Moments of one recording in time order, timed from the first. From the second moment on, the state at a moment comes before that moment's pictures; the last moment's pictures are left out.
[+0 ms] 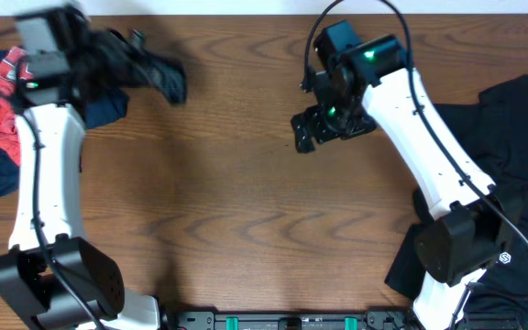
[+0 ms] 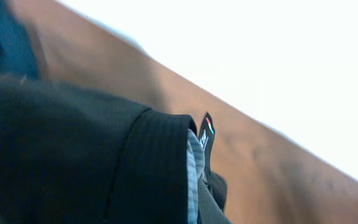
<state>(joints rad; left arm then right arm) 0.23 1.68 1.57 -0.52 0.32 -0.45 0.45 1.95 1.90 -1.44 -0.21 0.07</state>
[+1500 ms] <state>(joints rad) 0.61 1.98 1.81 -0.09 0.25 -0.53 0.58 1.96 1.86 -1.43 -0.31 0.10</state>
